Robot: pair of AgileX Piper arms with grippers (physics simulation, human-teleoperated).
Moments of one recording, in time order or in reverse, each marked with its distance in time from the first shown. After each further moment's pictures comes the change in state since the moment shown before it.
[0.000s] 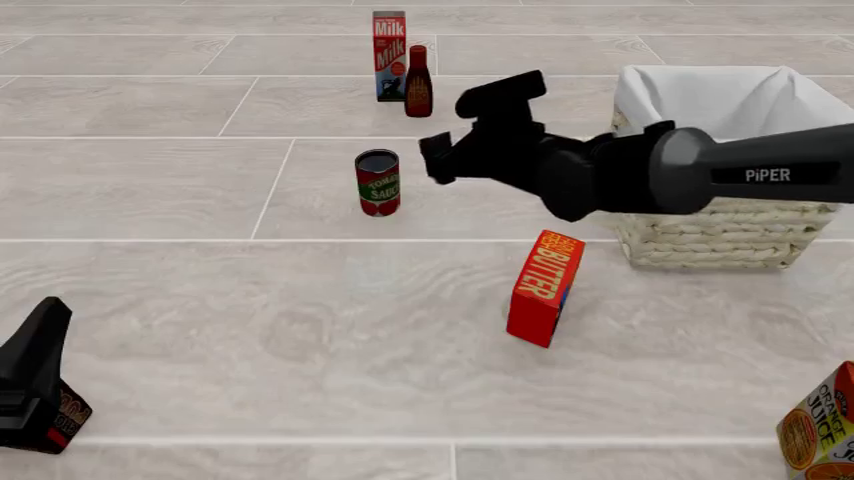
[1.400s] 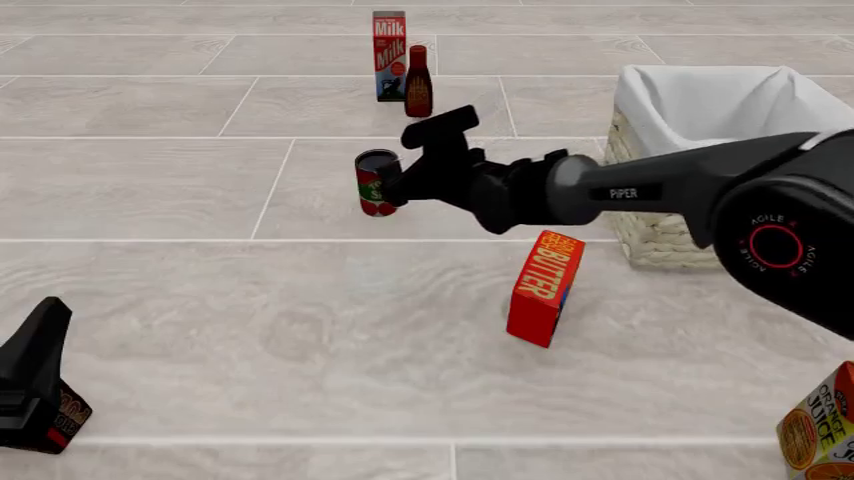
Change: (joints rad) left arm 0.000 0.000 0.000 0.000 0.000; right arm 0.058 0.285 -0.252 0.012 0.005
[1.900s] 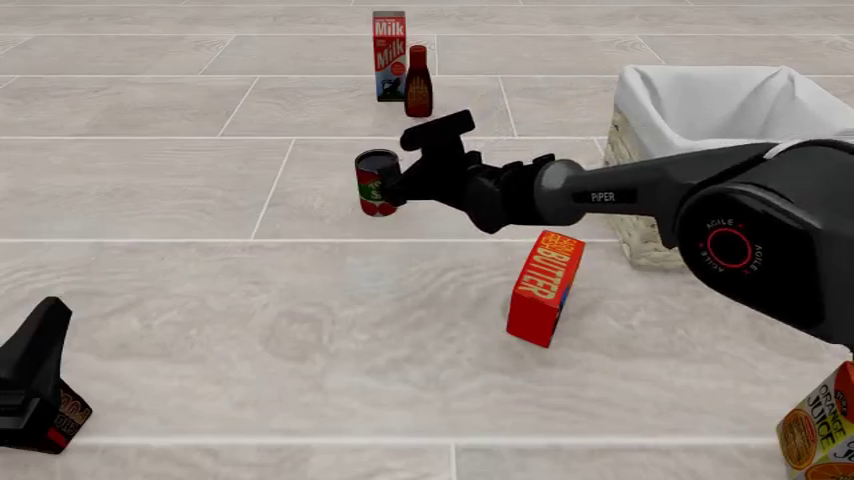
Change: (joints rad) left arm 0.000 0.000 0.000 0.000 0.000; right arm -0.014 0.078 -0.083 0.005 0.004
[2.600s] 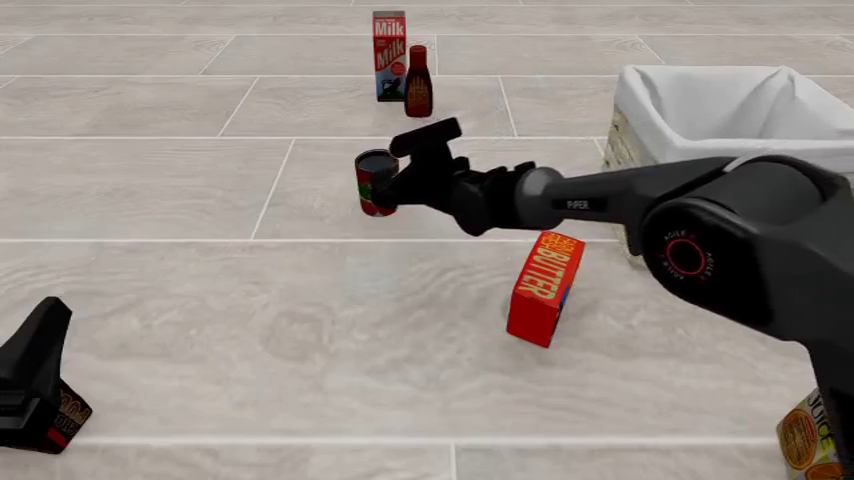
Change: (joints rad) left arm 0.000 0.000 0.000 0.000 0.000; right arm 0.010 0.085 -0.099 0.025 0.002
